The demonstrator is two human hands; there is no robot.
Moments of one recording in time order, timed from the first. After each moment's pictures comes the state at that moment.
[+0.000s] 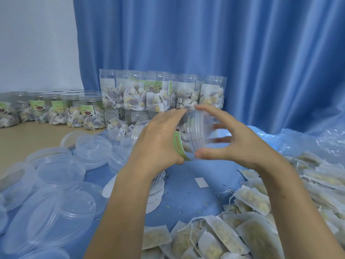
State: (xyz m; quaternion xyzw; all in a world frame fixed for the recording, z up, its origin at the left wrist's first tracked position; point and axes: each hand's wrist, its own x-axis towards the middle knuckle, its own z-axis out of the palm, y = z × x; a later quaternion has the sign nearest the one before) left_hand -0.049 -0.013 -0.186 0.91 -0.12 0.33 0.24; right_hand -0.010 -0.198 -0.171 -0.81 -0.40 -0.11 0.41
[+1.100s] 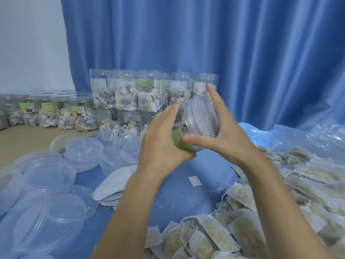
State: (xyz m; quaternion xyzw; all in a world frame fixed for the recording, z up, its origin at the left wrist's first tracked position) left_hand -0.032 -0.042 -0.203 0.83 -0.10 0.42 0.35; right_hand -0.001 -0.193 -0.179 -0.81 -0.32 -0.16 0.46
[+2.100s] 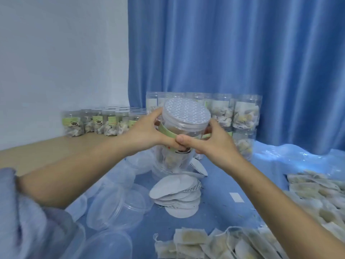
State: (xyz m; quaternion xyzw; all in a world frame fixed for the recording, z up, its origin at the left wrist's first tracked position) left_hand -0.104 0.076 -0.127 0.88 0.00 0.23 0.42; right_hand -0.033 -0.090 -0.159 -0.73 -0.35 -0.11 0.57
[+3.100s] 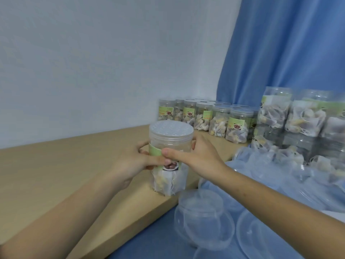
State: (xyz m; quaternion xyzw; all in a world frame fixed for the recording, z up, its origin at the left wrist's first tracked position) left_hand -0.272 0.374 -0.211 0.71 0.22 0.28 0.60; right_hand -0.142 0.262 -0.195 -0.73 -0.50 0.05 0.47
